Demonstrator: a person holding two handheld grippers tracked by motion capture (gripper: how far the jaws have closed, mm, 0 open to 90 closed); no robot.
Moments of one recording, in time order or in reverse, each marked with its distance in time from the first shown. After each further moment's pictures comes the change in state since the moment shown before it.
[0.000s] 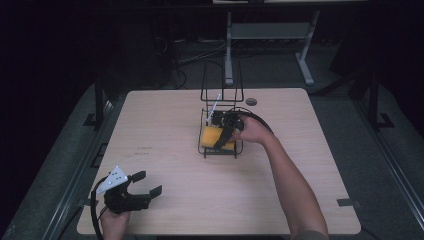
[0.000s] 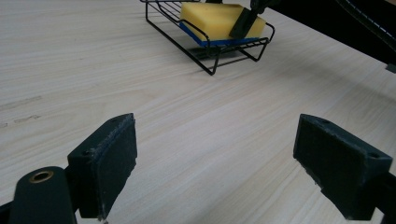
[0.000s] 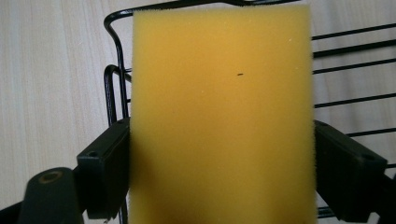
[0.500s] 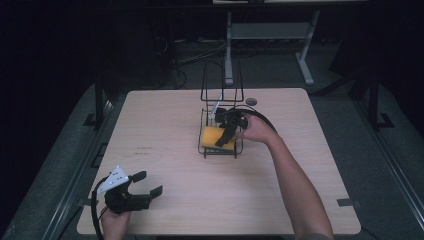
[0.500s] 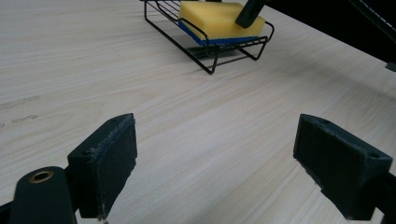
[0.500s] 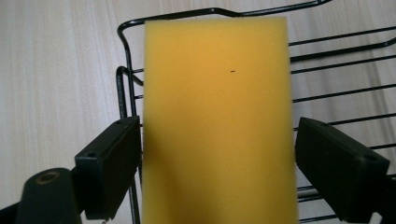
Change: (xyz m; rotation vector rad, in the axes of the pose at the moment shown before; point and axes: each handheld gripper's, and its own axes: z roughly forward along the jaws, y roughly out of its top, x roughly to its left) left arm -0.001 0.000 0.001 0.002 -0.001 0.005; right arm 0.005 -0.005 -0.017 -0.033 -0.030 -0.002
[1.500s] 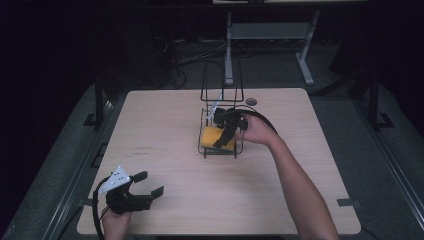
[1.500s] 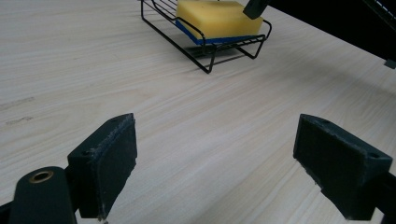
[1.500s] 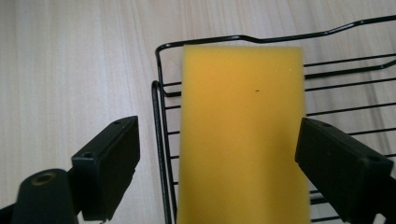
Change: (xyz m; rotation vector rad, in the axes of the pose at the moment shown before) left arm -0.002 0.001 0.001 0.005 -0.005 0.011; right arm 0.018 0.006 -0.014 -0.040 -0.004 -0.032
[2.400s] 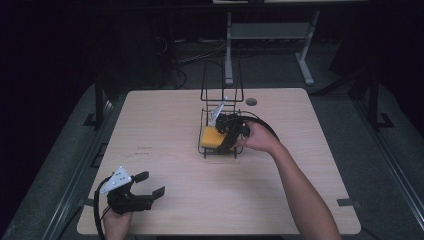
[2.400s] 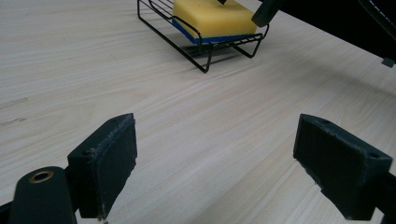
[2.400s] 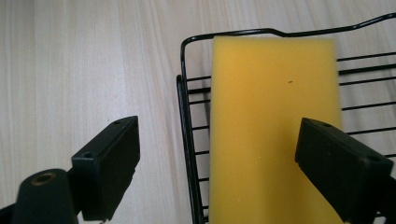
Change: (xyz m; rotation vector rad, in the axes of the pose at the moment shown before) left arm -0.002 0.000 0.003 0.009 -0.010 0.003; right arm 0.018 -0.010 0.001 -0.022 -0.007 -0.002
